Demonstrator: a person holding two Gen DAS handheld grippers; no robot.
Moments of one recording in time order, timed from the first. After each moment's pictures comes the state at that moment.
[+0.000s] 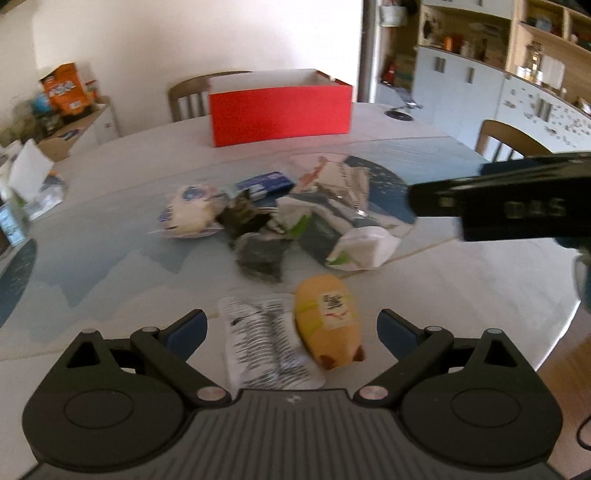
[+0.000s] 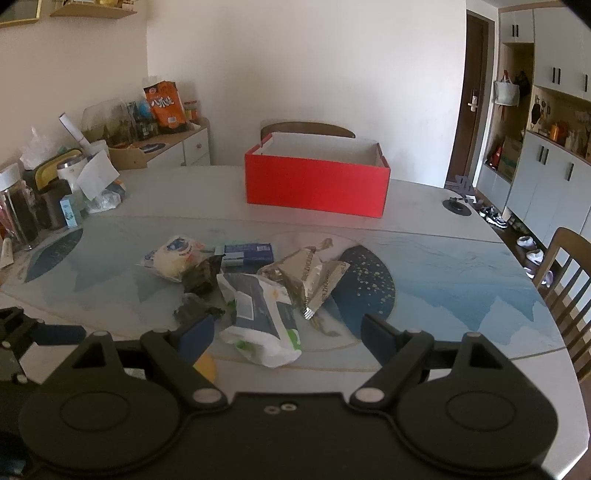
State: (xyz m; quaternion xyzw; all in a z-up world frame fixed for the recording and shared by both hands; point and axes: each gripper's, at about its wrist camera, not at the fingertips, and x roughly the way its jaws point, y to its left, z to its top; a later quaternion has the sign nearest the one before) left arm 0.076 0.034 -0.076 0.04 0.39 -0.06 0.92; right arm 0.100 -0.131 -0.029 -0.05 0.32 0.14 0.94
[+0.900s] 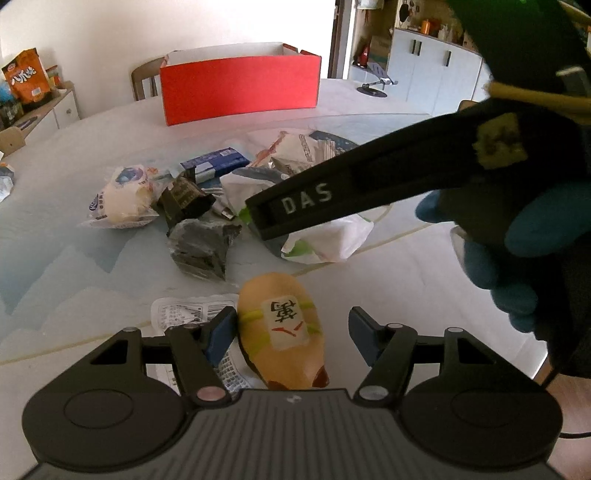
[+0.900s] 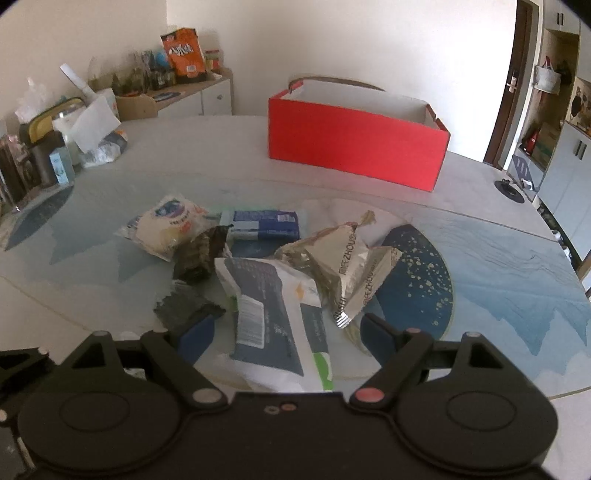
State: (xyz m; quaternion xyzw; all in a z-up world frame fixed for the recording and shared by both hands) left arm 0.113 0.012 -0.113 0.03 0.41 -0.10 0.90; right arm 0.181 -0.094 -0.079 -0.08 0.38 0.17 0.90
